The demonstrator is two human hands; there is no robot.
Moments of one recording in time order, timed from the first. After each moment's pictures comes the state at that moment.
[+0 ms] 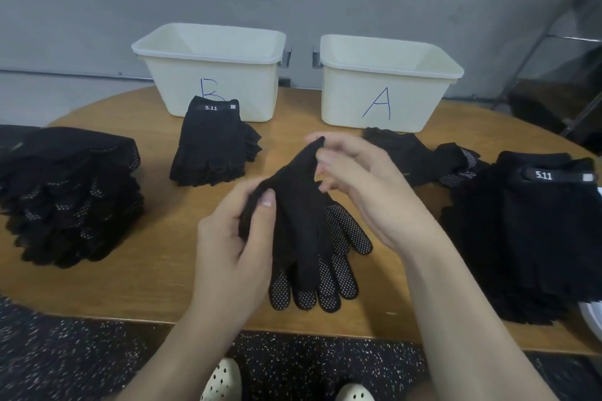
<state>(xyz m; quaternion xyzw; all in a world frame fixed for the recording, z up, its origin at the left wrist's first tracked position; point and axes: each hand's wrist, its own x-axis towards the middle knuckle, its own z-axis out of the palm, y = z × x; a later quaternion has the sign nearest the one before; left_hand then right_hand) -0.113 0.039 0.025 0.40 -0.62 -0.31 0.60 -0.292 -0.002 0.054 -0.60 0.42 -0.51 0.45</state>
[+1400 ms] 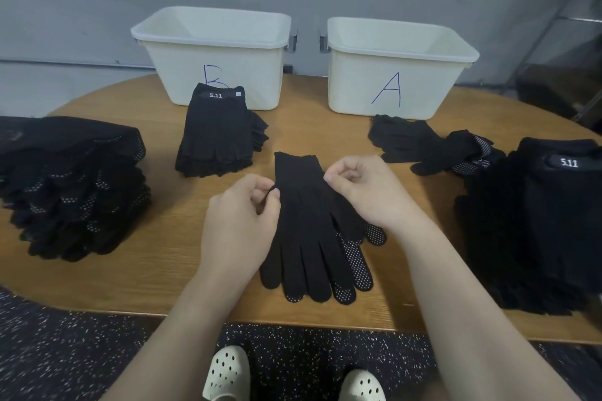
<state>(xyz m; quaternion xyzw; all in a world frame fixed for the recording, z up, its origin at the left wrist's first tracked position) -0.096 -0.018 -0.016 0.61 -0.65 -0.20 0.40 -0.300 -0.035 0.007 -0.61 0.64 -0.34 0.31</state>
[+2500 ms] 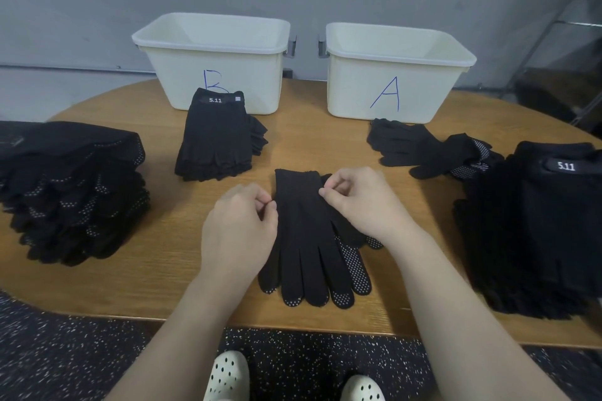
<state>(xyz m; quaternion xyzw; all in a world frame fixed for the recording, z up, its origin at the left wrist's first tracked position) -0.097 -0.022 -0.021 0.64 -0.69 -0.14 0.32 -0.299 -0.038 -0.008 -0.63 0.67 -0.30 0.24</state>
